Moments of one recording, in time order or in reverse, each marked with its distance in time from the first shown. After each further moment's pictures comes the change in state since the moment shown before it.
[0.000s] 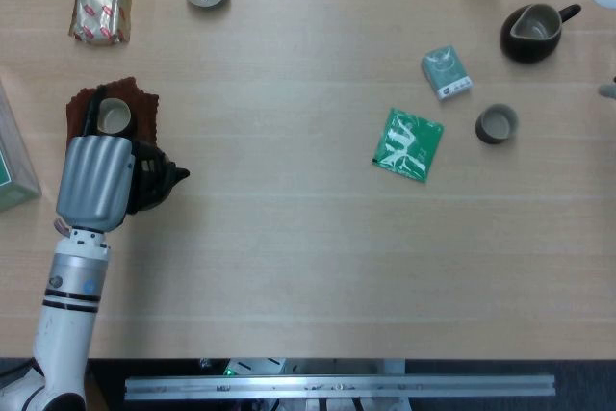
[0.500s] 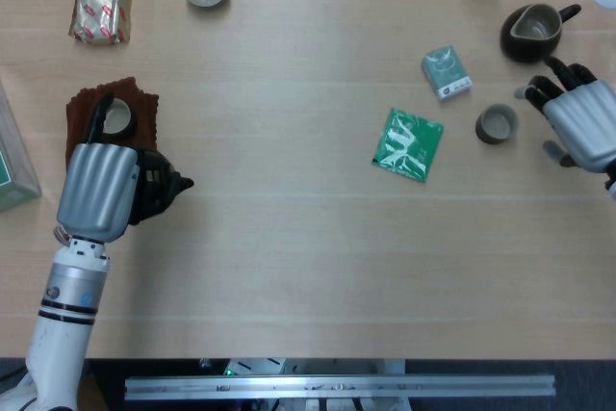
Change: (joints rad) left arm 0.008 0.043 0.035 -0.058 0.045 0.011 0.013; right arm 0.187 -0.192 0.026 0.094 0.168 -0.236 -0.215
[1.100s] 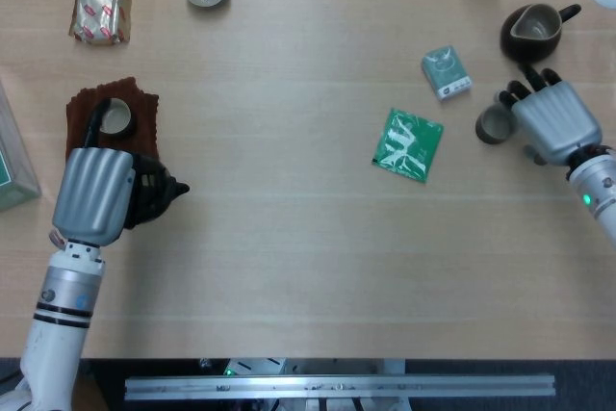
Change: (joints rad) left arm 0.008 0.018 0.011 -0.006 -0.010 -0.009 -0.009; right arm 0.087 -0.196 -0.021 0.208 0.143 -0.075 -0.133
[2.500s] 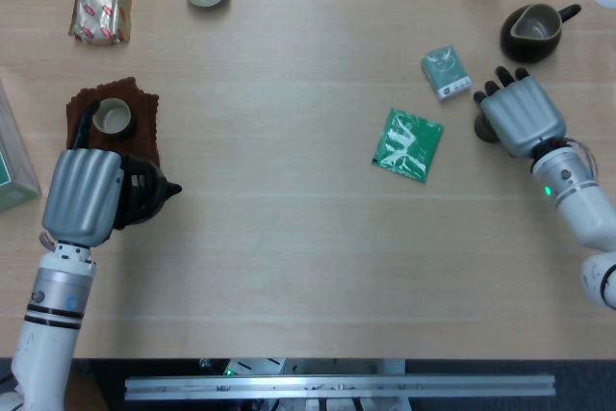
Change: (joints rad) left arm 0.012 0.020 0.001 0.006 0.001 0.000 -0.049; right arm 0.091 -0.140 -0.022 0.114 0.124 0.006 -0.132
